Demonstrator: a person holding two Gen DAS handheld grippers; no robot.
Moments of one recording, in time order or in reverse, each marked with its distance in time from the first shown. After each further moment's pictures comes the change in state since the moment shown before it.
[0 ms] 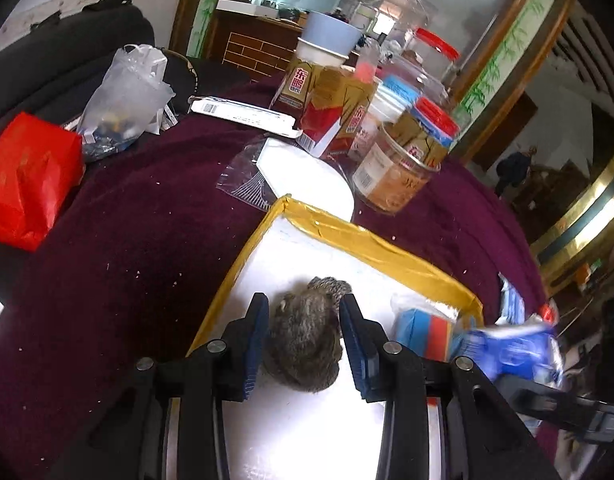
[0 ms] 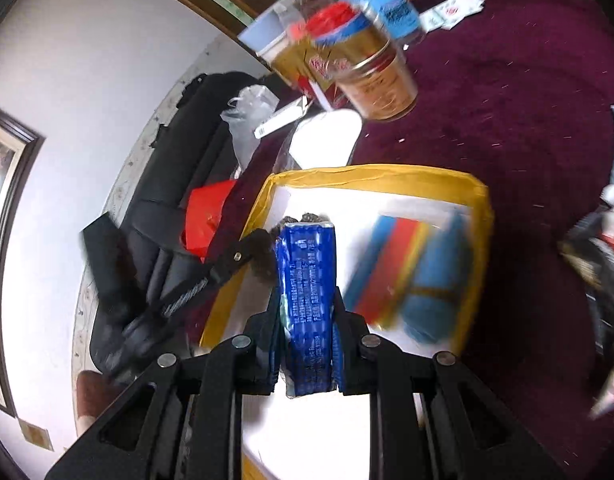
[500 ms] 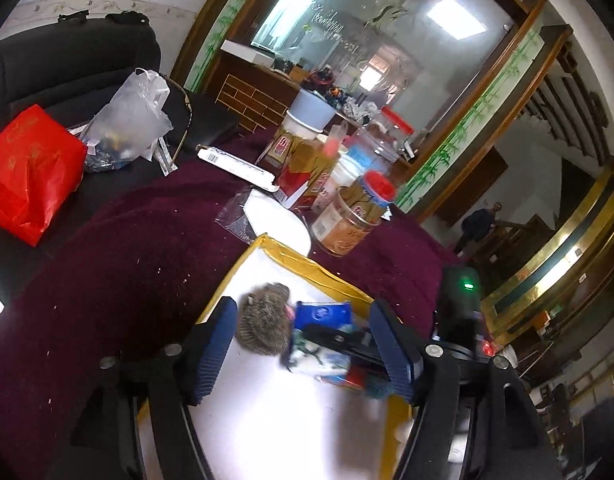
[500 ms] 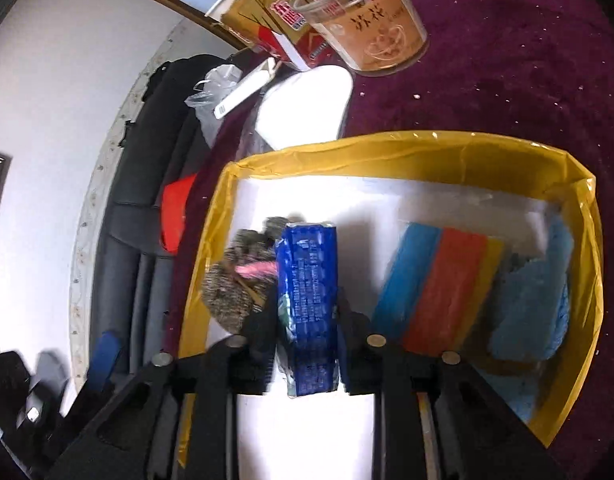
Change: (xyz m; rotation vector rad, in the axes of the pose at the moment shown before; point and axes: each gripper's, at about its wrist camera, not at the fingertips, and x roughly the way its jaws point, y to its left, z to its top) left arm -0.096 0.003 -0.024 -0.091 -0.181 -0.143; right arm 0.078 -0.010 0.021 0.090 0.080 -0.058
